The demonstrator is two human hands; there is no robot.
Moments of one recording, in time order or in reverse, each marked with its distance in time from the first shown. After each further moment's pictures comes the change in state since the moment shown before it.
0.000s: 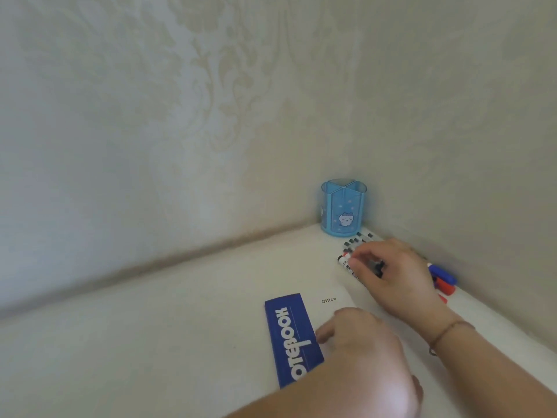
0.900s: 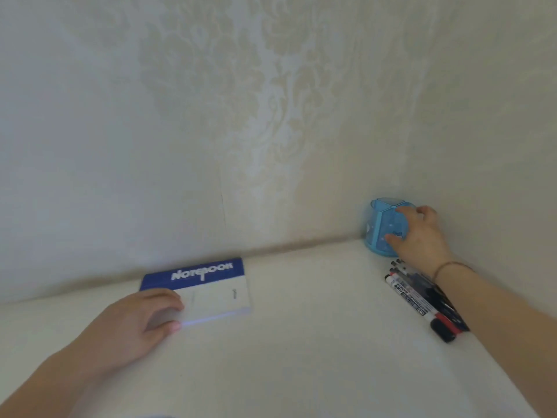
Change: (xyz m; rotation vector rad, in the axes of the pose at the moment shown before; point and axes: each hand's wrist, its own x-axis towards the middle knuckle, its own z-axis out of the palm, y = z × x) left_hand -0.128 -0.337 0.203 -0.523 0.882 -0.176; right_hand 0.106 0.002 0.035 -0.132 -0.135 0.296
